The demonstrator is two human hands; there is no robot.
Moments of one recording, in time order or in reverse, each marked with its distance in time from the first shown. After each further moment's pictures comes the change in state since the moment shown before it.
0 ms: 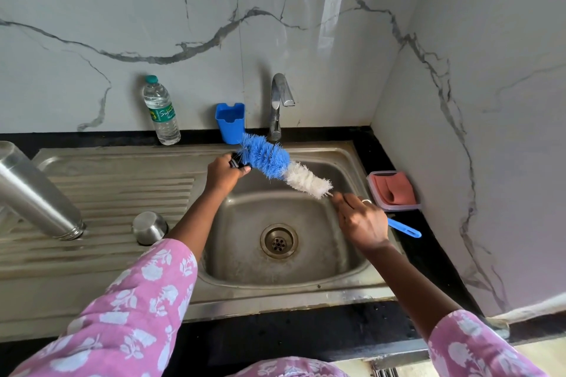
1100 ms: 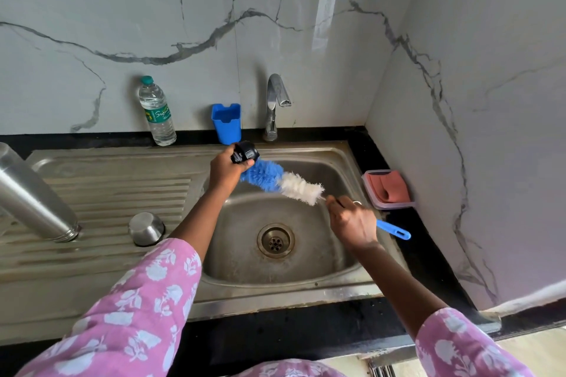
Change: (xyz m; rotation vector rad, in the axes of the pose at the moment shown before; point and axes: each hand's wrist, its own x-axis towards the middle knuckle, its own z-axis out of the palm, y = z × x) left_hand -0.006 0.013 0.005 -0.120 0.016 0.109; right_hand -0.001 -0.015 -0.001 -0.009 -0.136 0.097
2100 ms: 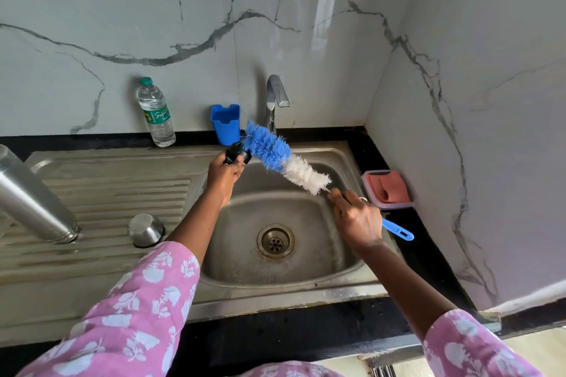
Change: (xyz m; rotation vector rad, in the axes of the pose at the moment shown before) left_hand 0.000 -0.008 0.004 -0.621 -0.028 -0.243; right_hand 0.007 0.004 -0.010 0.049 0.059 0.050
